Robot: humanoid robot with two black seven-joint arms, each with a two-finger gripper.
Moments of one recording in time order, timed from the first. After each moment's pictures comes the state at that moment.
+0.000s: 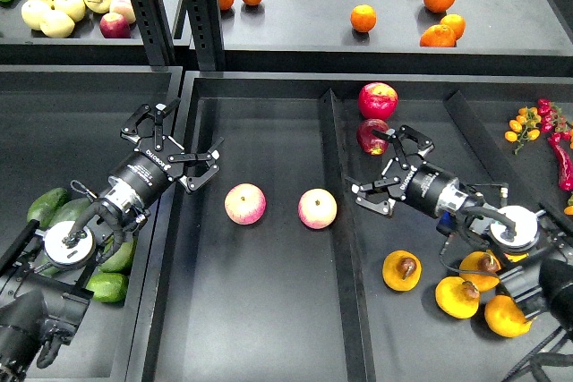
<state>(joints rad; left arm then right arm) -0.33 0.00 -1.47 -0.89 0.15 -0.49 0.37 0.63 -0.04 1.03 0.47 0.09 0.58 -0.37</state>
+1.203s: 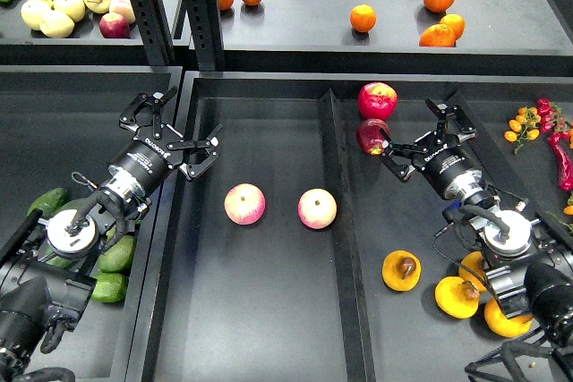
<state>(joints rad) -0.38 0.00 -1.47 -0.84 0.13 -0.49 0.33 0.62 0.02 1.32 0.38 -0.09 0.58 -0.14</state>
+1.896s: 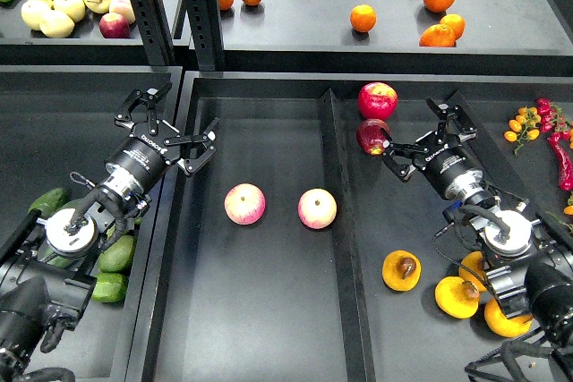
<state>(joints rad) -0.38 0.00 -1.47 -0.85 0.10 -0.49 0.33 0.62 0.02 1.32 0.38 -0.09 0.58 -0.14</state>
